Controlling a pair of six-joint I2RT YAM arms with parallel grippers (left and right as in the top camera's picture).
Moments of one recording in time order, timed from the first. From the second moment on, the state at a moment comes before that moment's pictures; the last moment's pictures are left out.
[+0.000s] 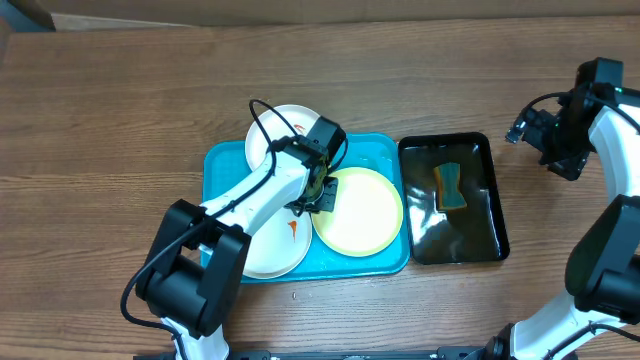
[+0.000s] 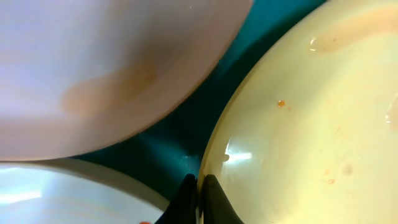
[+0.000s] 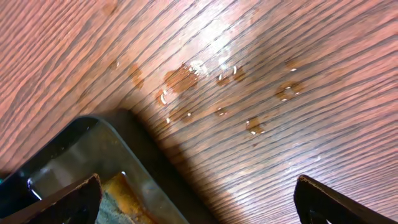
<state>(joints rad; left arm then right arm) -0.52 1.90 1.26 -0.83 0.00 -0.36 -0.29 1.88 1.49 -1.00 -0.14 0.32</state>
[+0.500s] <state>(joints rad) -0.47 1.90 1.38 -0.91 0.03 -0.36 -0.29 1.88 1.49 -1.00 -0.14 0.32</state>
